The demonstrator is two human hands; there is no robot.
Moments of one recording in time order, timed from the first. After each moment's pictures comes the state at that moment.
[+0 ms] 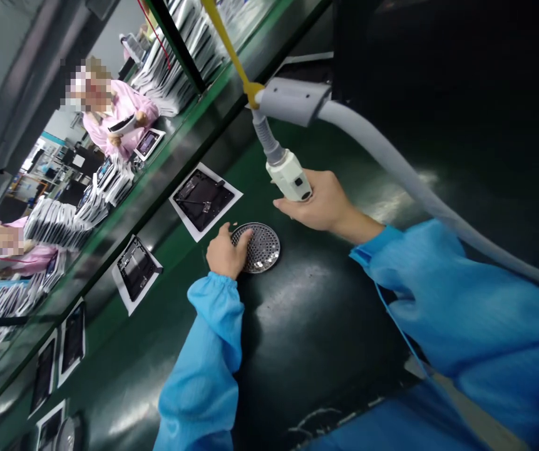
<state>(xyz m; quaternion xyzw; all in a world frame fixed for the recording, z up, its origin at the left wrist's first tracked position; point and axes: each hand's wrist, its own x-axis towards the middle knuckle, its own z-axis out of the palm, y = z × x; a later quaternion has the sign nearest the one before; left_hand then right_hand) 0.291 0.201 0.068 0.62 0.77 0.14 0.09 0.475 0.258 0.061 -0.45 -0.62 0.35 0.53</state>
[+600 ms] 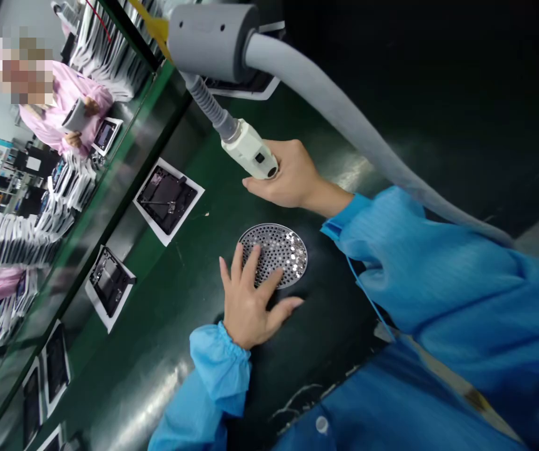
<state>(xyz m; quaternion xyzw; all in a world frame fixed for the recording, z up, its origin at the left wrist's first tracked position) 0.317 0.102 0.049 0.87 0.48 0.12 0.03 0.486 0.260 0.068 -0.49 -0.66 0.30 0.49</state>
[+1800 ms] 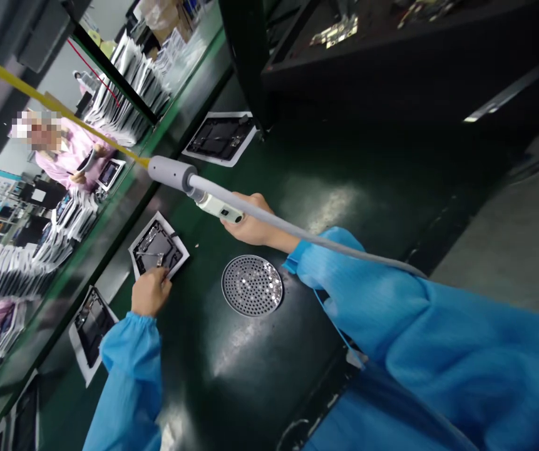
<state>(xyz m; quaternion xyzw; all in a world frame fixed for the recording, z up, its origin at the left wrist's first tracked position) 0.199 0.209 0.110 0.73 0.65 -0.16 -0.08 0.481 0.271 0.051 -0.45 -0.67 0.24 0.54</state>
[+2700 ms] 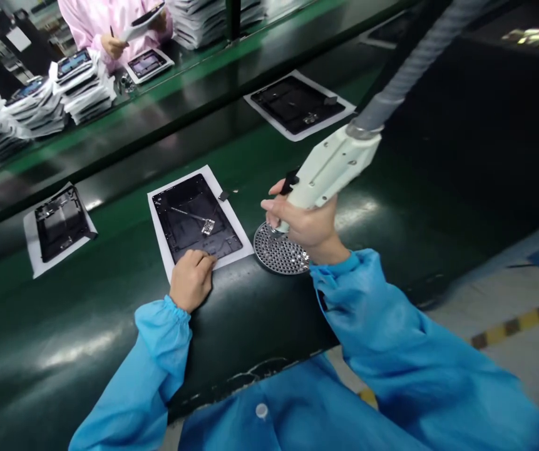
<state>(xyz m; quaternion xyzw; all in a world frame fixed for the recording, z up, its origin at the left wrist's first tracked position) 0.228 0.072 0.018 0.78 0.59 0.18 -0.02 0.429 0.192 0.069 -0.37 -0.60 0.45 0.54</state>
